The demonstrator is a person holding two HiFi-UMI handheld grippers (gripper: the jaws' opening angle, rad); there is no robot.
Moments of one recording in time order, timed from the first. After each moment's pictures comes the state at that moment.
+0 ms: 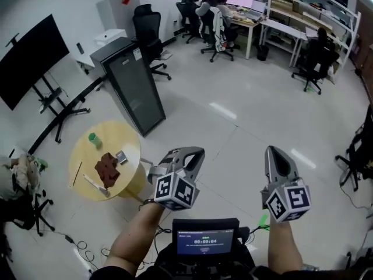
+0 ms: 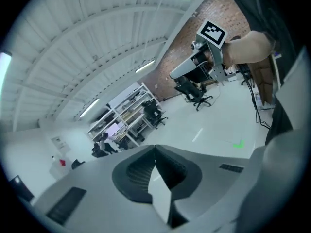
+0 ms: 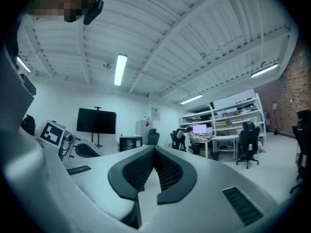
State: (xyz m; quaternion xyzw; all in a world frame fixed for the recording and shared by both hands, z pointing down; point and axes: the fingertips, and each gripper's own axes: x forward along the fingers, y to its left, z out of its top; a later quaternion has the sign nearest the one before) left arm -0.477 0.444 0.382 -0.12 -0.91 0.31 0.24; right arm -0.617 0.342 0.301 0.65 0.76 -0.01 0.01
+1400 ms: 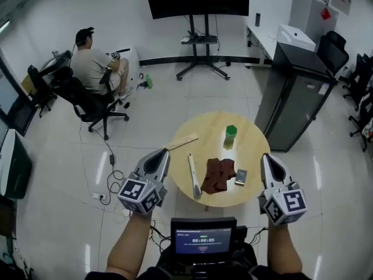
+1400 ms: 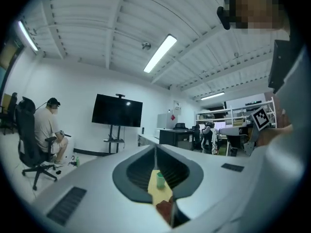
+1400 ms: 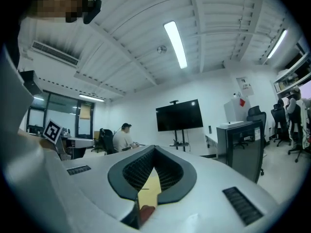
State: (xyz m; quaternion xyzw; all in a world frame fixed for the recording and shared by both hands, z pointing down) left arm 0.406 0.873 0.390 -0.67 -0.74 -0.07 0.01; right arm 0.146 0.980 0.364 0.94 0.35 0.00 -0.05
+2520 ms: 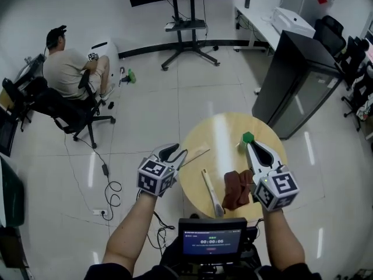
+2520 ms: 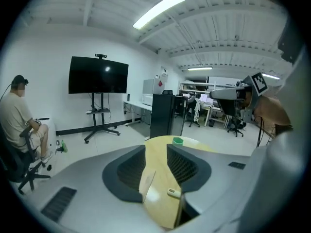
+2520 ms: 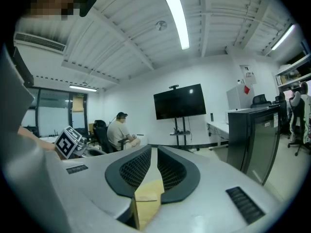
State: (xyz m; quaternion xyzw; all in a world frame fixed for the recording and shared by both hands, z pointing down) left arm 0.706 1.131 0.550 -0.55 -0.80 -0.18 0.18; right arm 0.515 1.182 0.444 0.93 0.36 0.07 -0.09
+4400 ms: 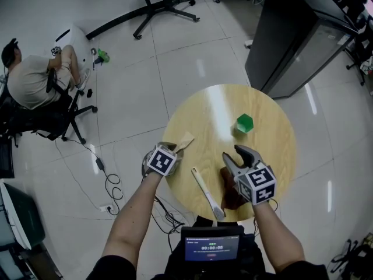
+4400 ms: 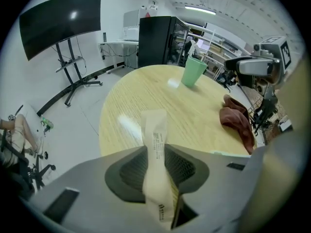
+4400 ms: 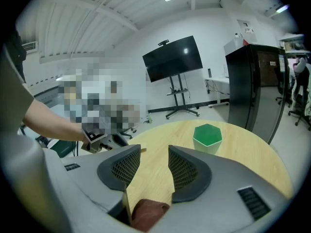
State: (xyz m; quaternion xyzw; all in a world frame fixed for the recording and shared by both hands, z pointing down) left arm 0.660 1.375 0.916 -0.37 -0.74 -0.34 0.46; right arm 0.490 1.406 0.793 0.89 0.32 0.22 -0.24
